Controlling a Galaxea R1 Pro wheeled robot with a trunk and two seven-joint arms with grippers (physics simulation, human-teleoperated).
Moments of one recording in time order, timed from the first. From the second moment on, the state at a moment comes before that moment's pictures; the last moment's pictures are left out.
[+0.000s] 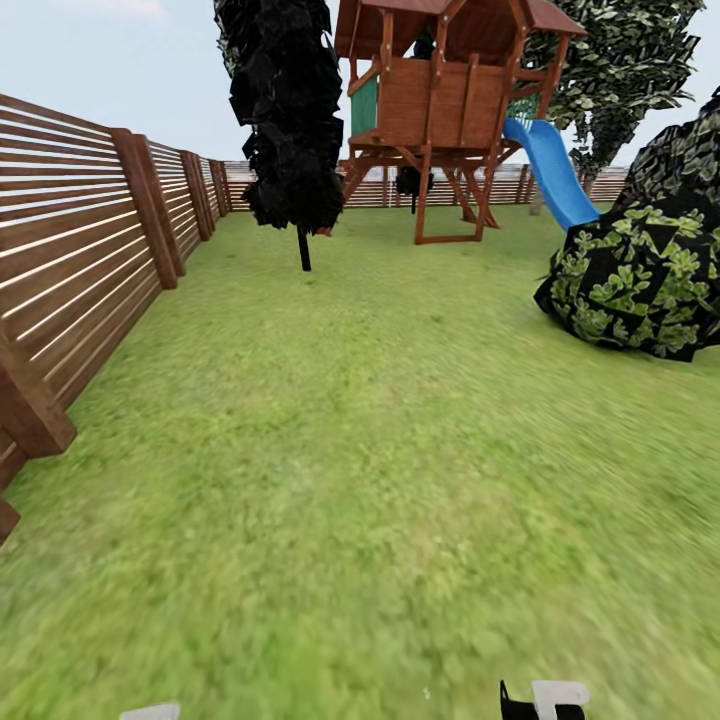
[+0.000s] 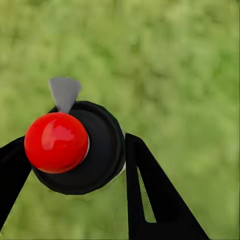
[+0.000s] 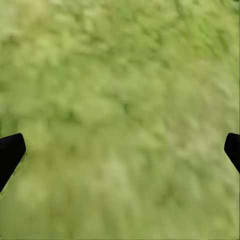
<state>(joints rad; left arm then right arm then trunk) -0.36 0.18 0.06 -0.05 0.13 -0.42 -0.10 -0.35 -0.05 -0.04 -0.14 0.11 -0.51 -0.21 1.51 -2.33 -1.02</state>
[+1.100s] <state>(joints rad) -0.36 0.18 0.06 -0.05 0.13 -0.42 -0.10 -0.35 -0.05 -0.04 -0.14 0.11 -0.51 -0.22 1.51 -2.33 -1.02</state>
